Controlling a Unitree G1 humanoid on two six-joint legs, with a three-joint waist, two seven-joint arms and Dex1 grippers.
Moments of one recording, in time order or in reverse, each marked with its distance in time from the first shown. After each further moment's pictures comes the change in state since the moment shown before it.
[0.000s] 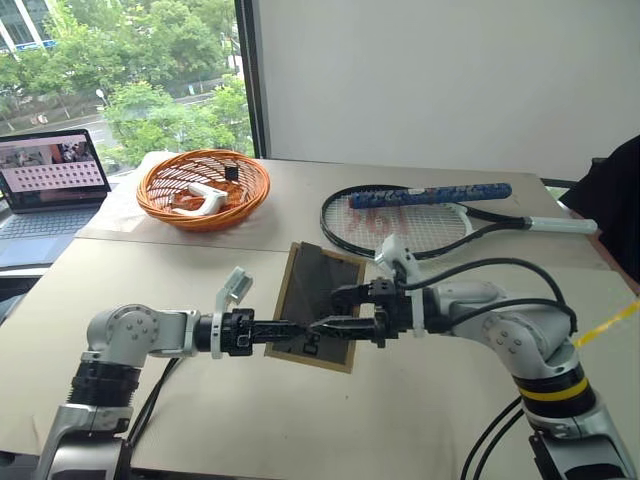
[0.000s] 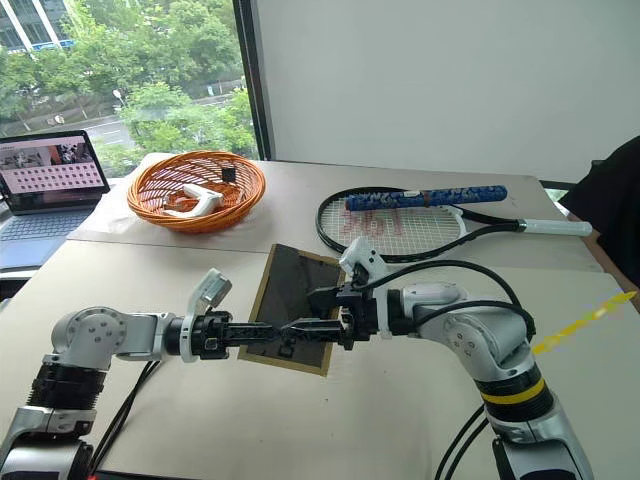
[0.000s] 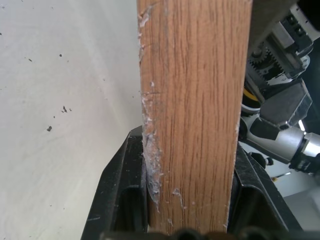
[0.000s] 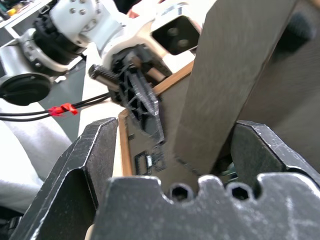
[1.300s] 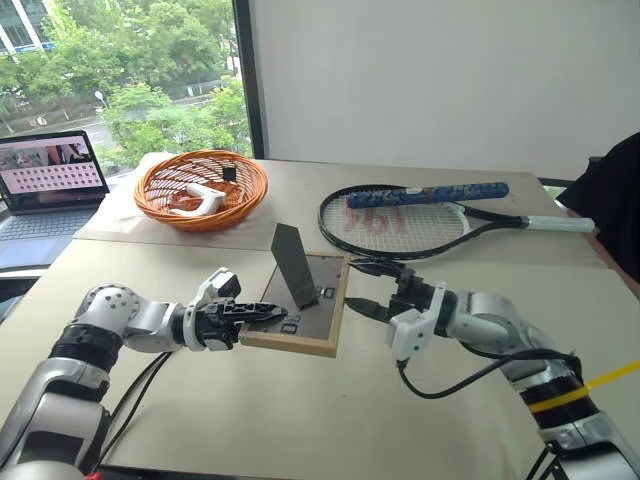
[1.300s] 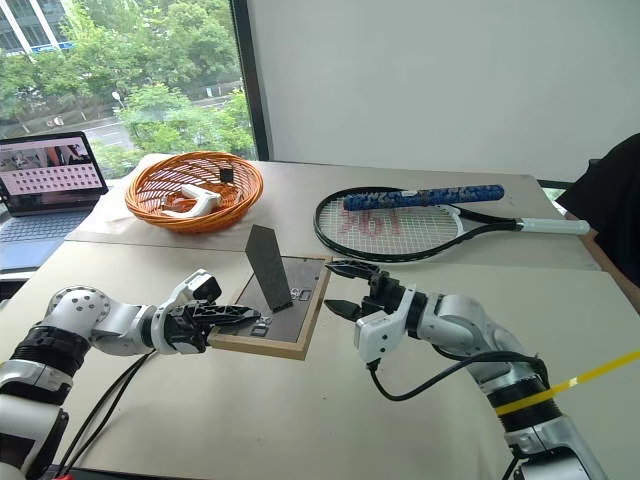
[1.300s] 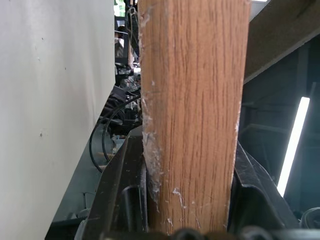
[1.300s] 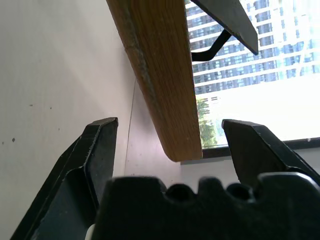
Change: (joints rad) left arm -0.191 0.206 -0.365 0.449 -0.528 0.152 0.031; right arm 0.069 -0.029 0.070 0.460 -1.281 -1.740 -0.341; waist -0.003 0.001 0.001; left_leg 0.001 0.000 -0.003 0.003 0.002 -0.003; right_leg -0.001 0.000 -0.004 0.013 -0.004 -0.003
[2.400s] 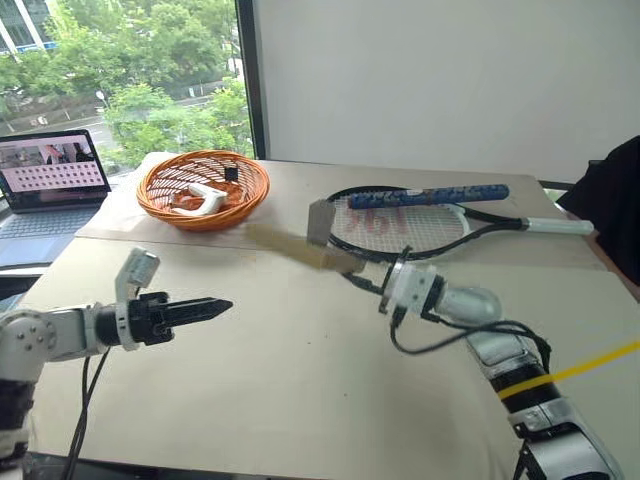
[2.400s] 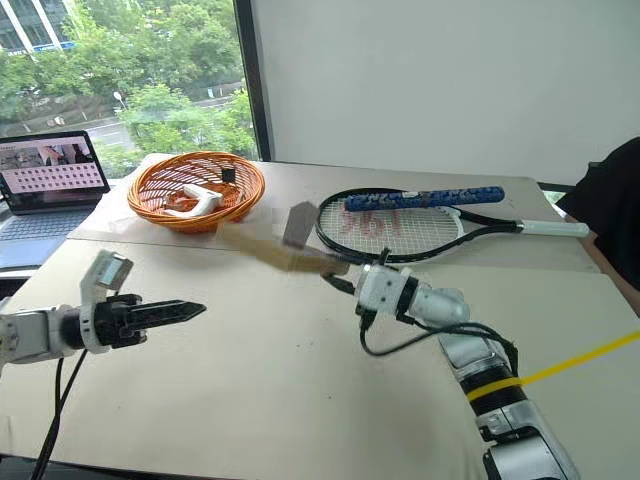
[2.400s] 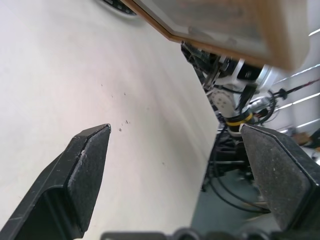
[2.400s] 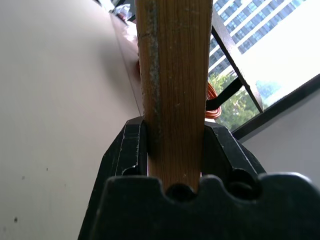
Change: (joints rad) left arm 0.484 0.166 0.578 -0.629 0.575 -0.541 -0.214; right arm -0.075 0.129 -0.042 0.134 0.635 0.510 0.282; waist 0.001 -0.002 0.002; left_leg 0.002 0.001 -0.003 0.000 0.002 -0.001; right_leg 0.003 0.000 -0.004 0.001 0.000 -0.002
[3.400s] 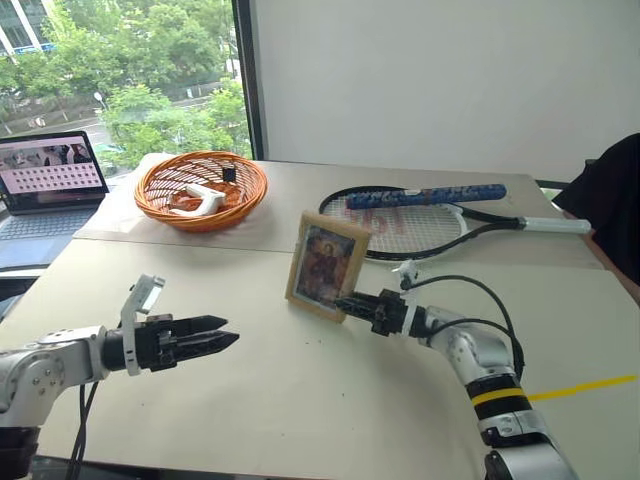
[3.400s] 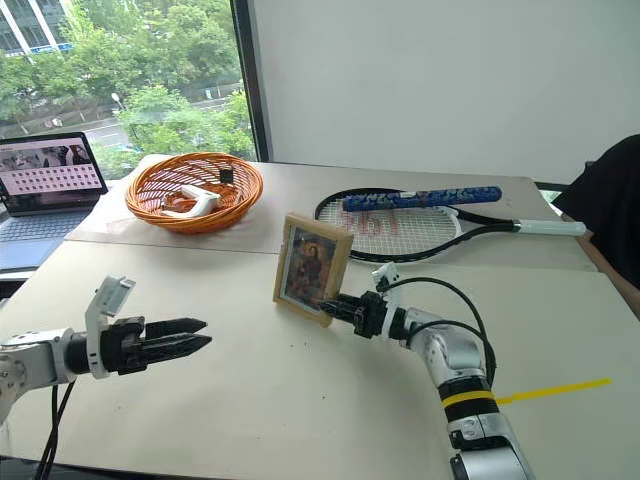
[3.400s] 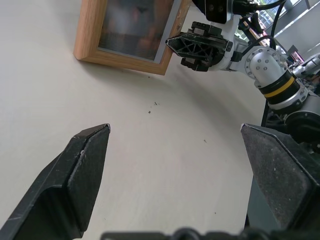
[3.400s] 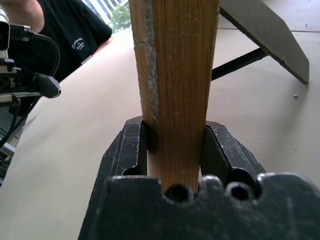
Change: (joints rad) left arm 0.108 -0.081 -0.003 -0.116 0.157 -0.082 -0.028; right arm 0.090 0.164 -0.109 0.075 0.329 0.735 0.190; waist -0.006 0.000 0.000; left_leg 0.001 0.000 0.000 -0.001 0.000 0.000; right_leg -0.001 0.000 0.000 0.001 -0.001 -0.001
